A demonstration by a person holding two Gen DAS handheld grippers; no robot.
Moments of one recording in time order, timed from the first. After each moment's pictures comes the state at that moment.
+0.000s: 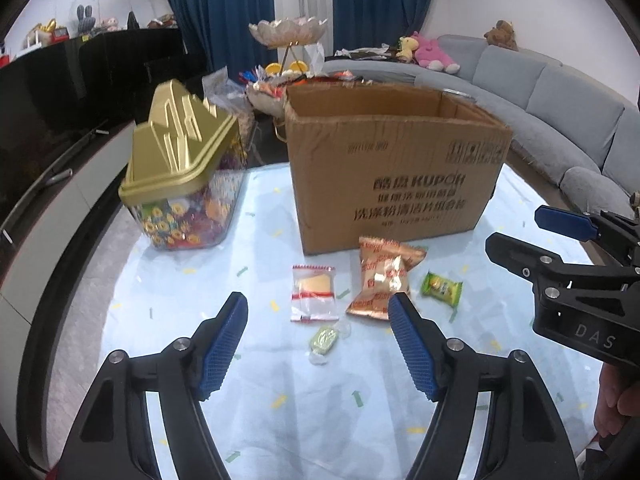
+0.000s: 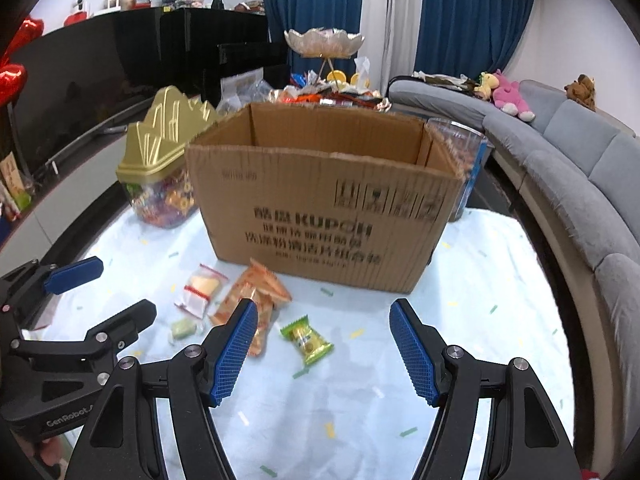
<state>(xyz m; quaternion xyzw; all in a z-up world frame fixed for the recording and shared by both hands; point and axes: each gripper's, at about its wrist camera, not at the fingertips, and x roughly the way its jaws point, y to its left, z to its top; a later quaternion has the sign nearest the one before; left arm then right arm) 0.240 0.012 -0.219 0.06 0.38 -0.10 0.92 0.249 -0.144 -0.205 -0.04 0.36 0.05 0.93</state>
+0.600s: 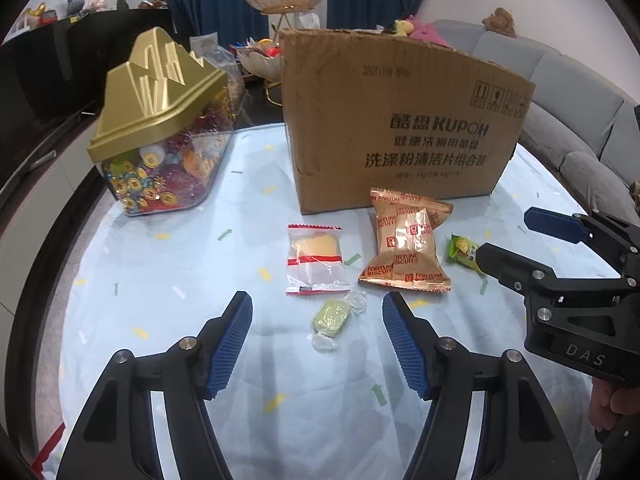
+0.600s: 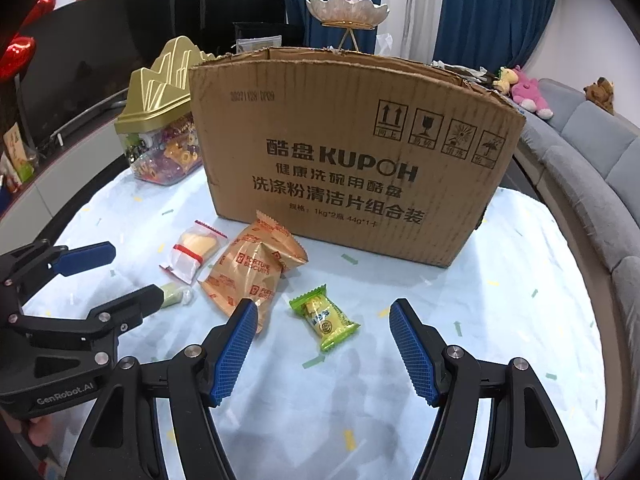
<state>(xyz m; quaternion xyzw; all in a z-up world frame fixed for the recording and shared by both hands) 0.257 0.019 -0.270 0.06 0.41 -0.12 0.90 0.261 -0.131 -0.260 -0.06 0.38 0.07 0.92</state>
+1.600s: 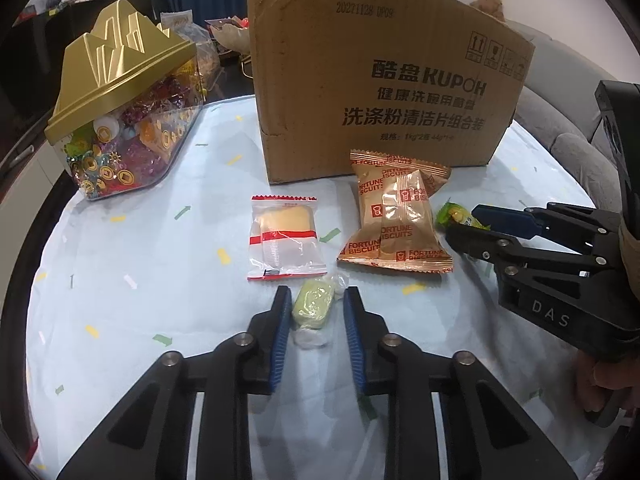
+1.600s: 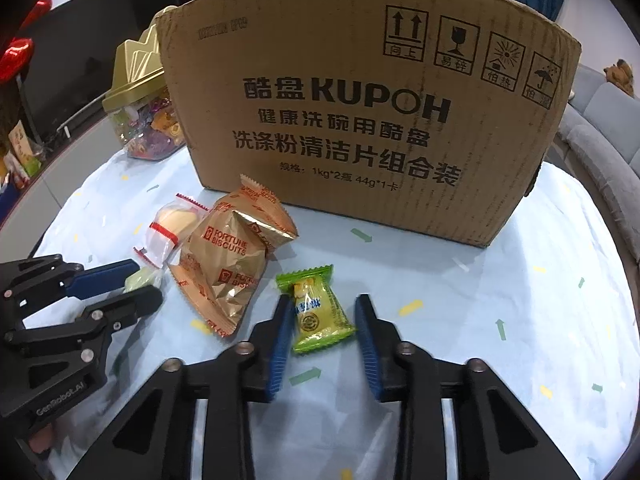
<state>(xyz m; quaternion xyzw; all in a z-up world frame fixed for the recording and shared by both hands) 0.270 0.005 -0.300 0.06 0.43 -0.15 0.89 0.291 -0.138 -0.299 -0.04 0.42 0.11 0.90</state>
